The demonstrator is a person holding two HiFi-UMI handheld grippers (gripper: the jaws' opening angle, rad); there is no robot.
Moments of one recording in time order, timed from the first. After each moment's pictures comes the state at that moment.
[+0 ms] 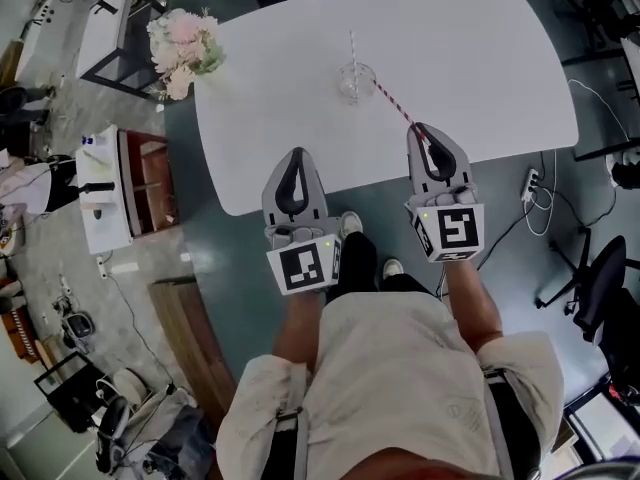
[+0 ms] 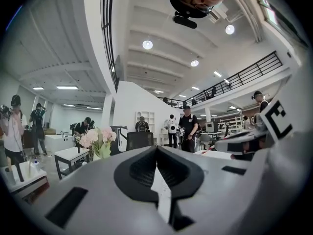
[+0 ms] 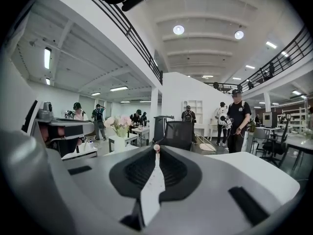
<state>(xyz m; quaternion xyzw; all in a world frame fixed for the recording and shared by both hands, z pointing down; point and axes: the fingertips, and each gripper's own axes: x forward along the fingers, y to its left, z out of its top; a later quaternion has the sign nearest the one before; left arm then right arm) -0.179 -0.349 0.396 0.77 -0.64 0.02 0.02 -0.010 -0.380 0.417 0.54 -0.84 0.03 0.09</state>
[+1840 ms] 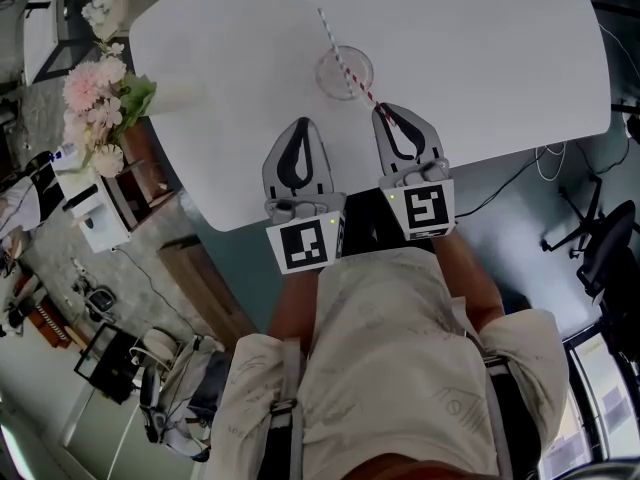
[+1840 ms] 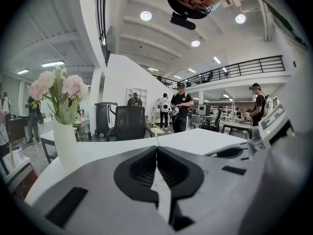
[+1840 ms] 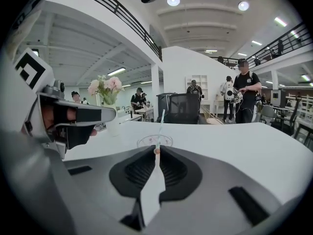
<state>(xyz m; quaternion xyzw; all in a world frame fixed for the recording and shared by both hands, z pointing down) -0.130 -0.496 0.535 0.80 -0.58 0.12 0.12 -0.031 -0.496 0.587 0.50 -0.84 0.13 0.18</state>
